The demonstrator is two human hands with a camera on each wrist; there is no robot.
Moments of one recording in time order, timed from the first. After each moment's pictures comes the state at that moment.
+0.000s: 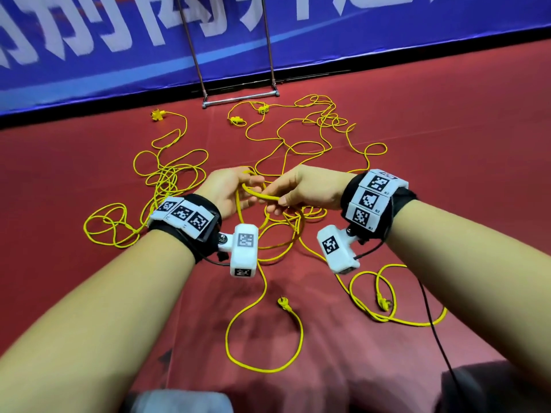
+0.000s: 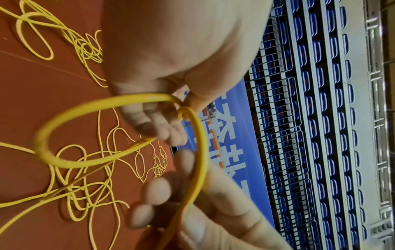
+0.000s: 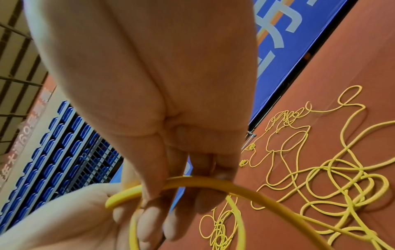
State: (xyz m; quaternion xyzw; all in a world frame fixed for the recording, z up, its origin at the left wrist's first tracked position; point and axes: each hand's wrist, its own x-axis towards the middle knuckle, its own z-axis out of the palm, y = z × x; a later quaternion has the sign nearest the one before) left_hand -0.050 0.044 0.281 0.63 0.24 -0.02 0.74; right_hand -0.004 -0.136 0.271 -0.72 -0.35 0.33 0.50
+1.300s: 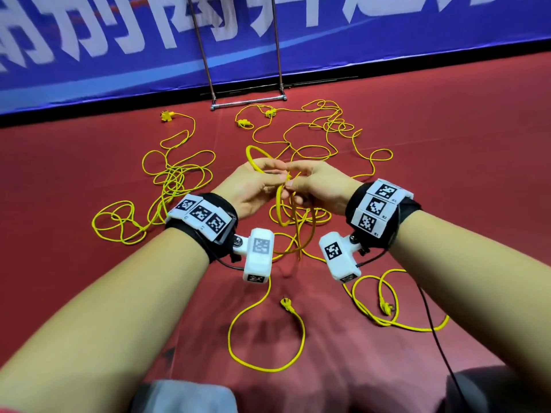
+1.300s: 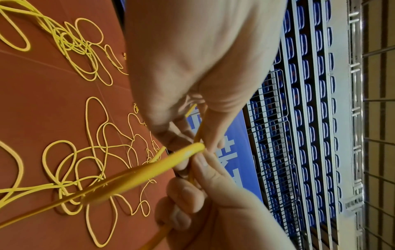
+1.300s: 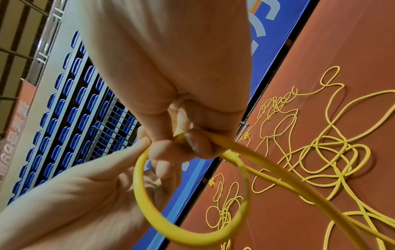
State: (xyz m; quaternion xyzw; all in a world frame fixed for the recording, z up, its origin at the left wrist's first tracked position) left_hand -0.061 0.023 0.287 0.64 0.06 -0.02 0.77; right_hand -0.011 -0.130 0.272 -0.70 -0.20 0.25 0.64
